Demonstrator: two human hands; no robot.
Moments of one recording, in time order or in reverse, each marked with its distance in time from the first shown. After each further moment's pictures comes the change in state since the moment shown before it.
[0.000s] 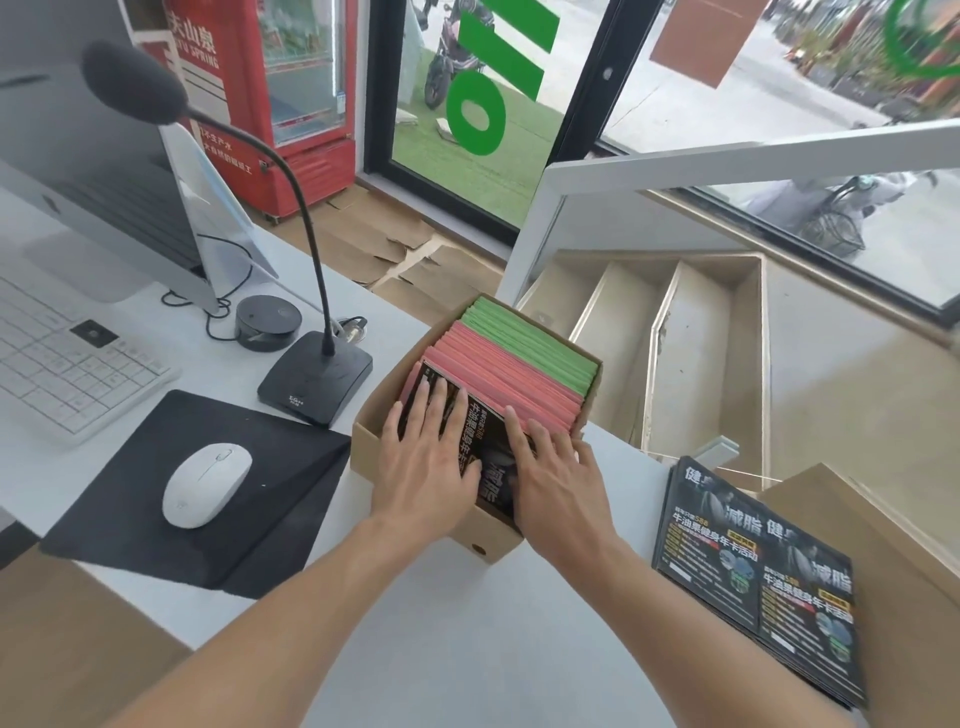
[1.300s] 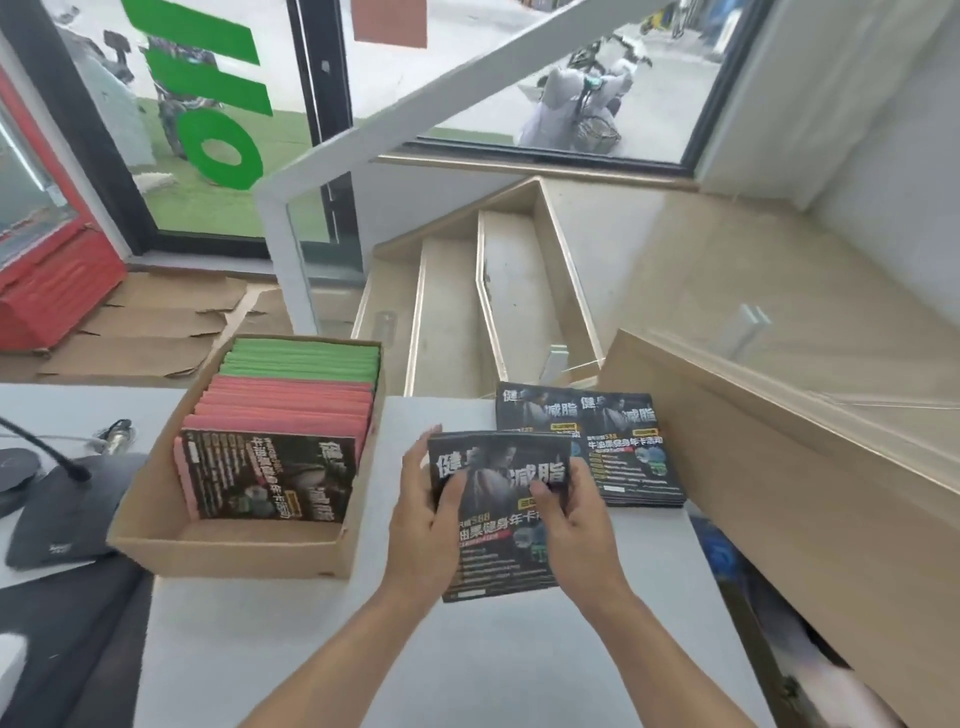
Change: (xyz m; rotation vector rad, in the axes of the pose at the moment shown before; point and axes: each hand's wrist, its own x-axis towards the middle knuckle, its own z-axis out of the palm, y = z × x) left_hand -0.061 0.185 0.004 -1.298 -0.242 -0.002; right_hand -0.186 0.090 -0.029 1.447 0.471 0.892
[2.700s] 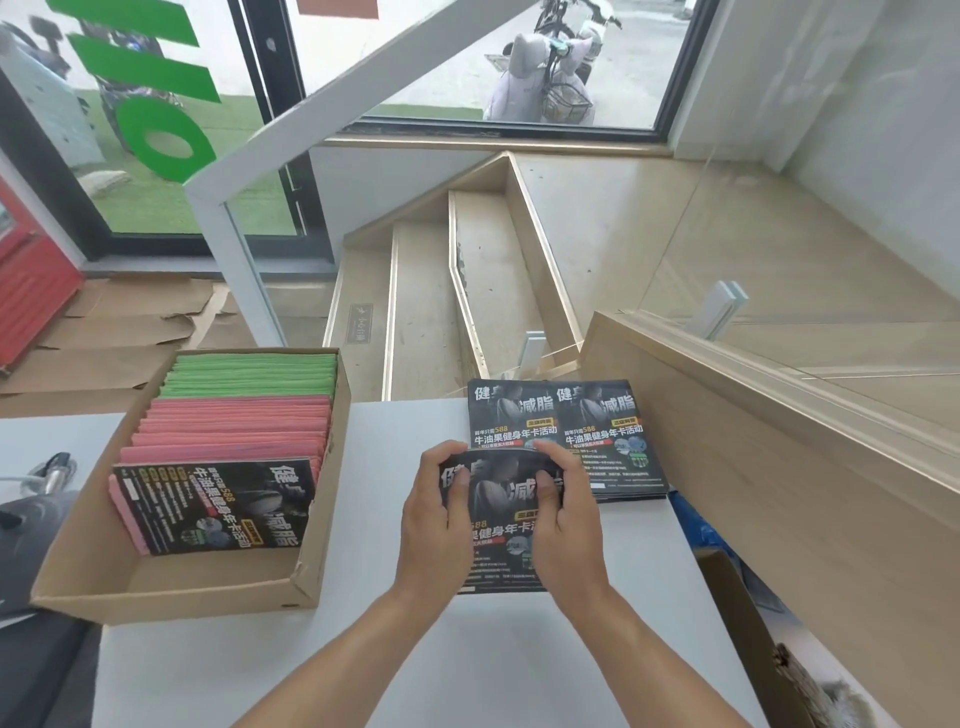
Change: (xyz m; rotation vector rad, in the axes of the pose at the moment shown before) left_hand 0.023 -0.011 0.046 0.239 -0.037 0.186; right_hand 0.026 0.032 -0.013 -0.213 0.178 -0.205
